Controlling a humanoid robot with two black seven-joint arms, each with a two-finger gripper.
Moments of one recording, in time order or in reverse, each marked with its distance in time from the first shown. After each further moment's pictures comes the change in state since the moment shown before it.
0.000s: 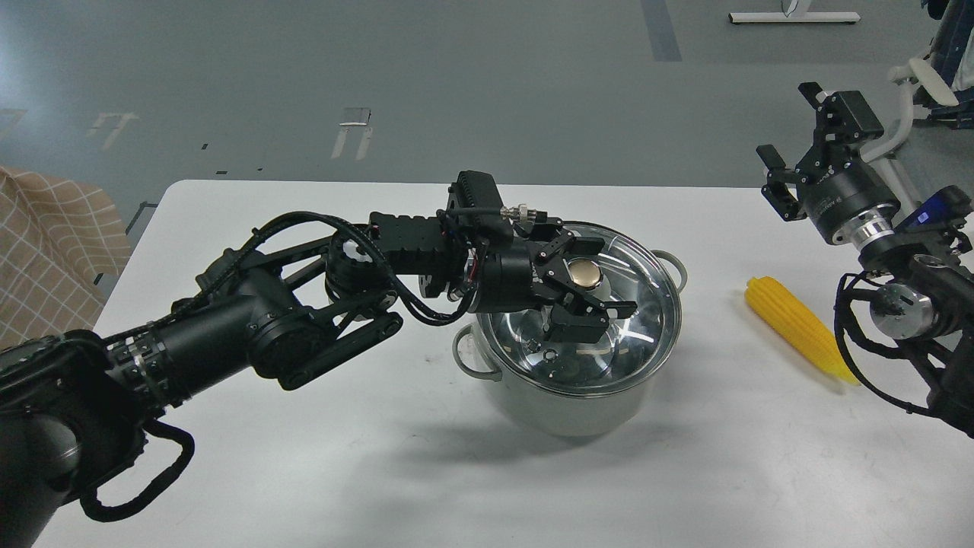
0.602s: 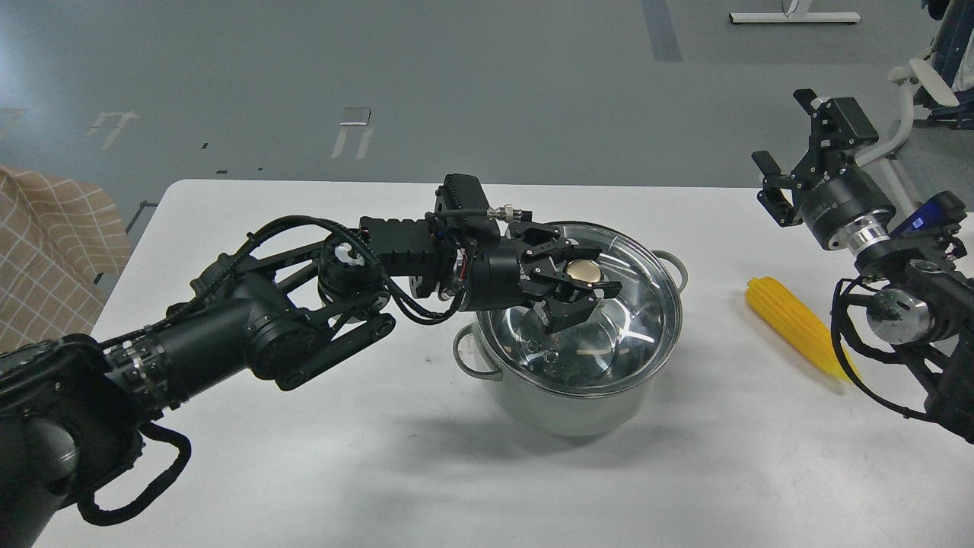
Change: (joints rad) left arm 0.008 0.005 0.000 0.047 0.000 0.041 0.000; right arm -0.006 0.000 0.000 0.008 0.000 0.000 0.000
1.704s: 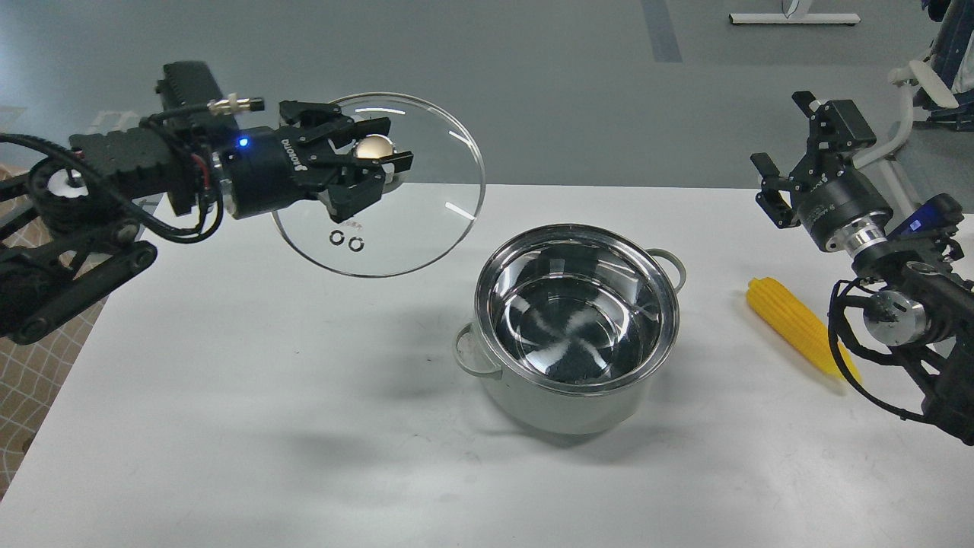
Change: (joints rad) left arm 0.032 0.684 -0.008 -0.202 -0.220 0.211 0.000; right arm -0.006 0.006 0.001 0.006 0.000 -0.018 0.000
